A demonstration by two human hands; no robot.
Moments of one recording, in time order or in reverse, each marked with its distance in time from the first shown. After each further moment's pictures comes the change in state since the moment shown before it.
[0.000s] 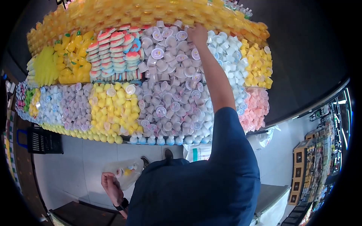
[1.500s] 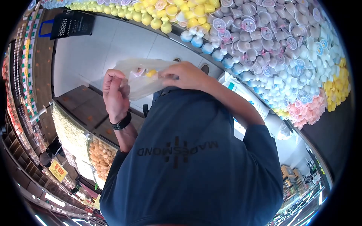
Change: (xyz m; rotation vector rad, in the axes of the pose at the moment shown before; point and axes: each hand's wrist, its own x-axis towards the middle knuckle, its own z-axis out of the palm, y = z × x) left_hand -0.002 0.011 -0.038 -0.071 -0.006 -0.008; right_hand -0.522 -0.171 -0.060 1.003 -1.620 -0.476
